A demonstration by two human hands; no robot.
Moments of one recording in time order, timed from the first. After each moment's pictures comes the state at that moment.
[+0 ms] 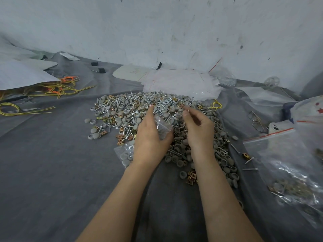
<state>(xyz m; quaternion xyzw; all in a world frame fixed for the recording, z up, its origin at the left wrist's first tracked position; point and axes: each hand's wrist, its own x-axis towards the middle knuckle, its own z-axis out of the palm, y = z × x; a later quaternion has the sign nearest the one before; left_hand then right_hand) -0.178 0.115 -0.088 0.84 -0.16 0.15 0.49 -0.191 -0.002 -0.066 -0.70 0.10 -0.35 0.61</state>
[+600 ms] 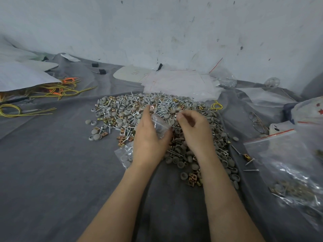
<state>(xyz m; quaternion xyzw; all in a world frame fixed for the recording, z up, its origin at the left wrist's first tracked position) -0.179 0.118 -0.083 0.83 -0.15 0.15 0.52 -0.201 -0.001 -0.054 -0.81 0.06 -0.28 0.51</state>
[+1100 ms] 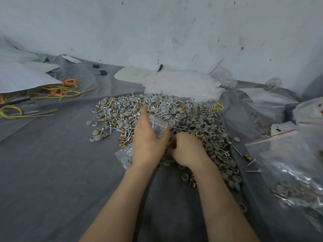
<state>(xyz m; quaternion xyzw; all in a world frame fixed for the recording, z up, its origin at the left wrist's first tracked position) -0.175 0.119 -0.084 0.82 -0.13 0.16 0.53 -0.206 0.015 -0.062 -0.99 0.08 -0.02 0.14</state>
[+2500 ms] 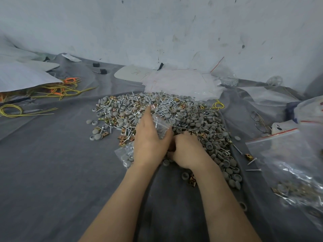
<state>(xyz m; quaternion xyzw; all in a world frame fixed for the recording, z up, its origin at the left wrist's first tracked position) -0.178 0.116 -0.084 0.83 -0.14 0.16 0.52 -0.209 0.012 -0.065 -0.99 0.06 0.01 0.10</state>
